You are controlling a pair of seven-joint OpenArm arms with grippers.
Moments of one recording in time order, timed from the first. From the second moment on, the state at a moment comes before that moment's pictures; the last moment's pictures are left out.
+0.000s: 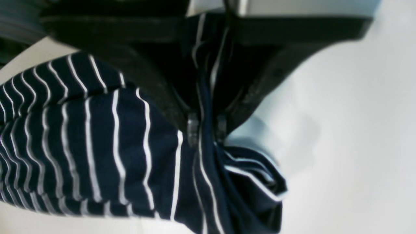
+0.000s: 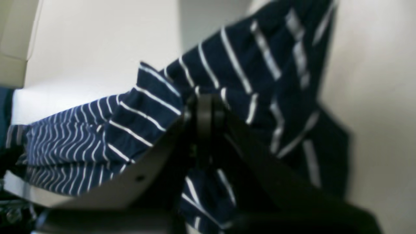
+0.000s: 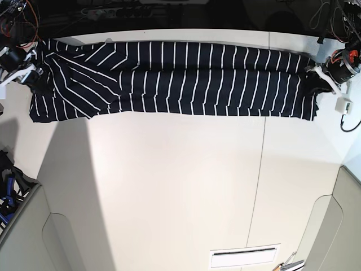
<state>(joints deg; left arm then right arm) 20.9 -30.3 -26.2 84.5 -48.3 -35.9 44.2 -19.2 12.3 45.4 95.3 56.2 32.6 -63.8</state>
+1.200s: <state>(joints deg) 4.0 -30.3 -15.5 103.6 -45.9 -33.1 56.4 -19.2 12.2 57.1 99.9 59.0 32.6 -64.7</state>
